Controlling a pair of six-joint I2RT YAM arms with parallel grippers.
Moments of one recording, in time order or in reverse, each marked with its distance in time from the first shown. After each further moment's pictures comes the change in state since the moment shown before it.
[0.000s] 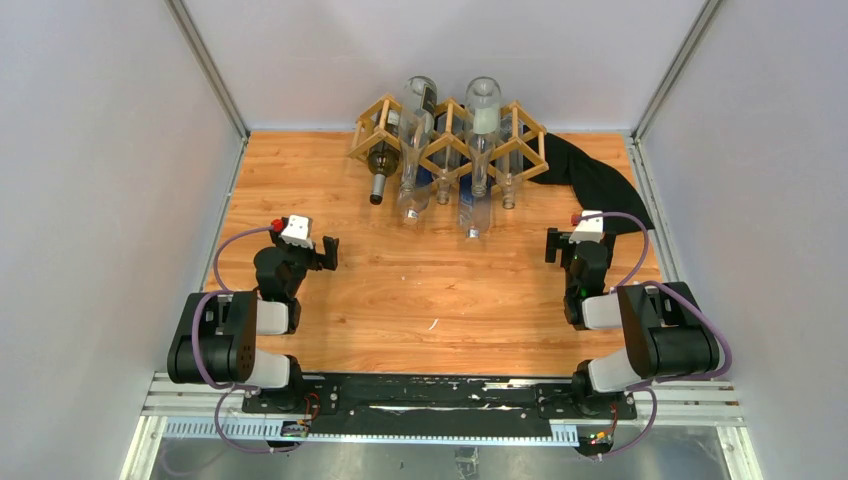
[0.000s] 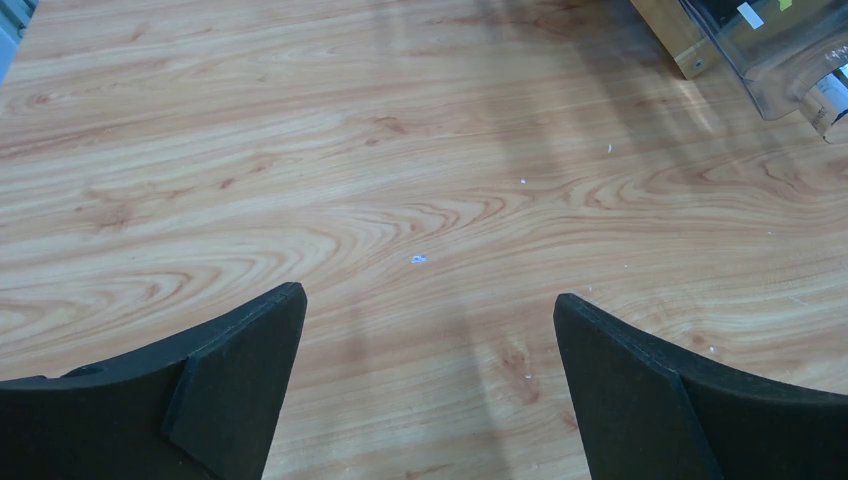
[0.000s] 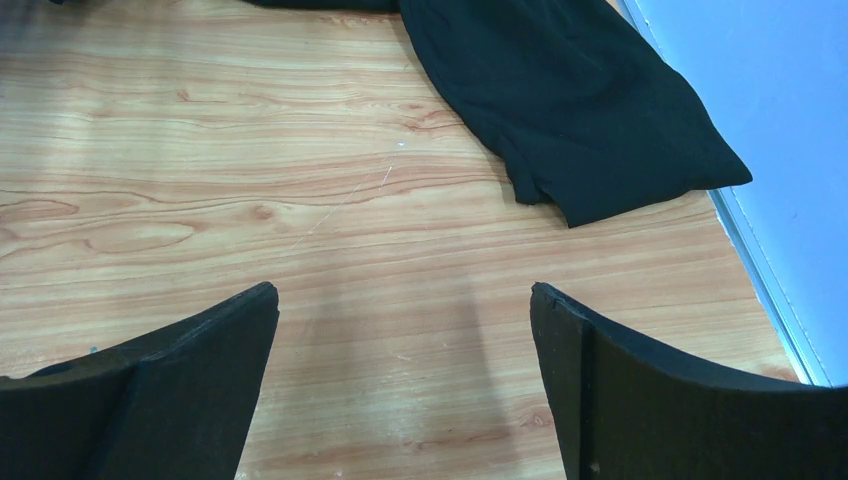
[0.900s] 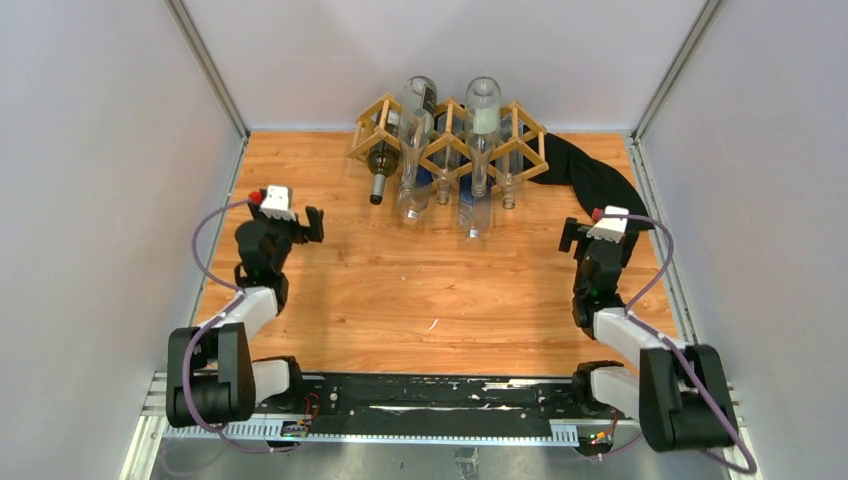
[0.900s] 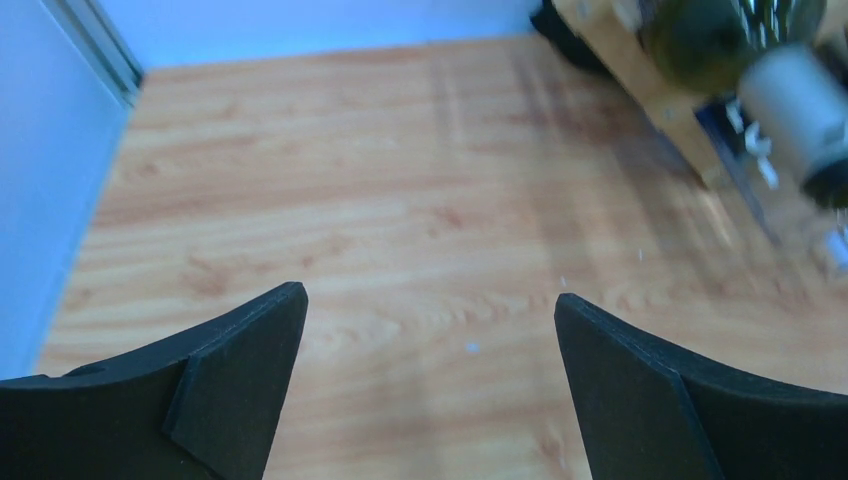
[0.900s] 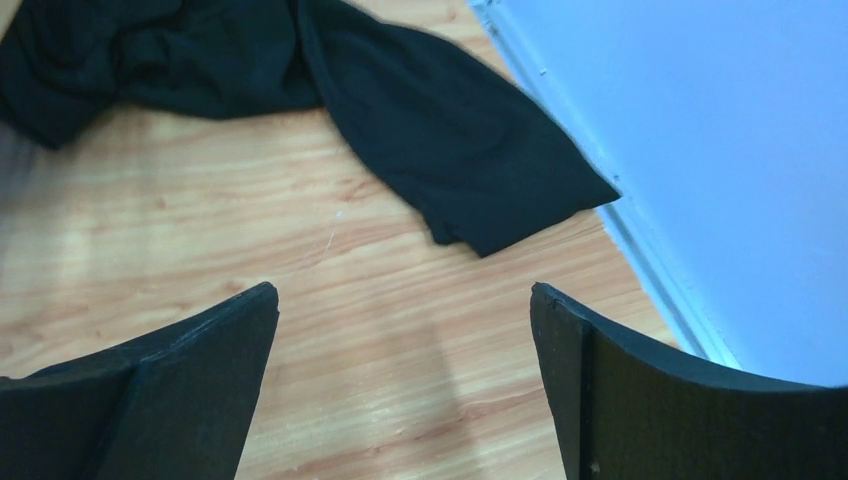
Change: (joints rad) left arm 0.049 -0.173 0.127 -0.261 -0.015 -0.027; right arm -0.004 -0.274 0.004 -0.178 0.103 0.034
